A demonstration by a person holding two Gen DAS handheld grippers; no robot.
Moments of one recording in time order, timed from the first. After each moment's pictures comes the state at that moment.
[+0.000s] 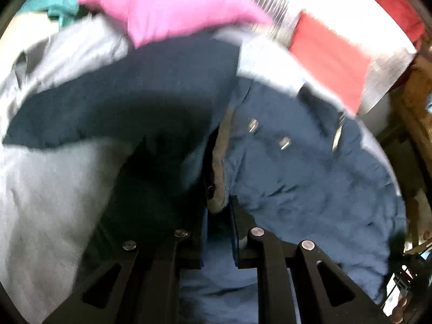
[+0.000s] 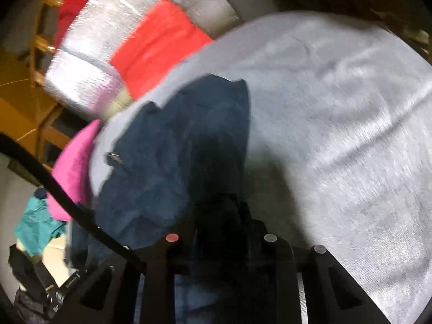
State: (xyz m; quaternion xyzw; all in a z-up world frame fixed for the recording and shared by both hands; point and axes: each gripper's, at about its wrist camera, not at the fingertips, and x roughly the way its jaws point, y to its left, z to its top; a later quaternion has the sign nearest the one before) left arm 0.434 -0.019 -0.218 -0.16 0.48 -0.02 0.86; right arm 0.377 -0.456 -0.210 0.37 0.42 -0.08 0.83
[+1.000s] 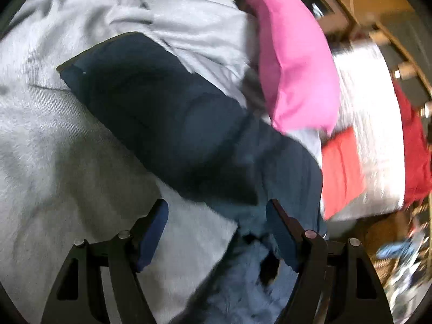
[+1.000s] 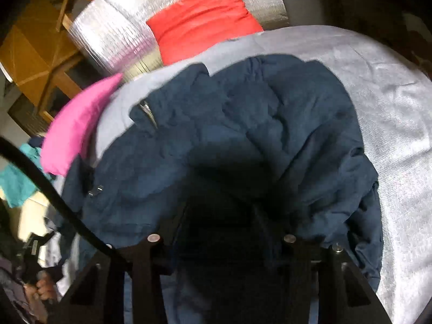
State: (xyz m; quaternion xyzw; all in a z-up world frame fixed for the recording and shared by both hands) left arm 0.428 0.185 -0.227 -0.49 0.40 0.03 0.77; right arm 0.393 -0.375 -0.191 0.26 0.43 -0.03 0.86
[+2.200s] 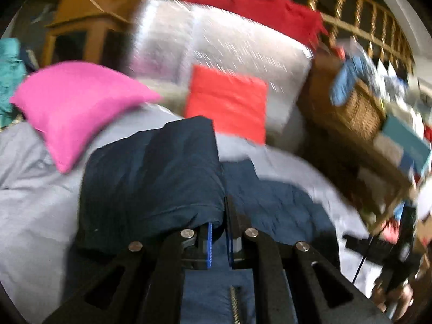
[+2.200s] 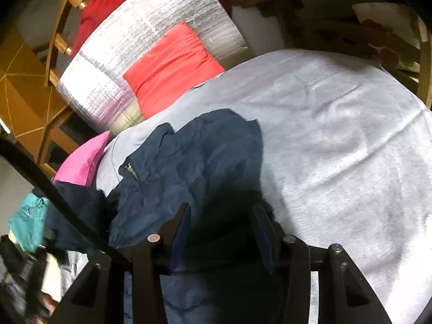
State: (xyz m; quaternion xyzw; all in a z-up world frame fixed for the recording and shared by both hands) left arm 0.418 -0.104 -0.111 -0.08 0.31 -0.22 0.92; right arm 0.347 -0.451 -0.161 0.32 0.36 -0.10 0.87
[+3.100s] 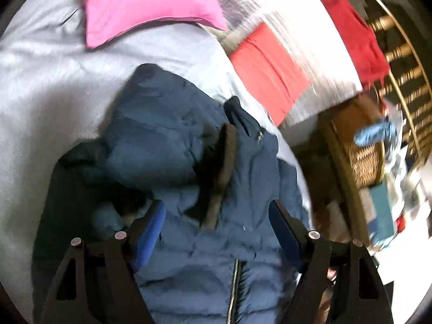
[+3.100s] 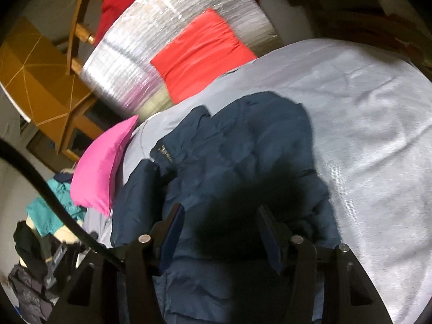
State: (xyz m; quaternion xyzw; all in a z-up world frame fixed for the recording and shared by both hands) left arm 0.451 -0.002 -0.171 -0.34 0.45 -0.21 0.80; right arm 0.358 -0.406 -0.157 0.33 0.37 -0.01 0.87
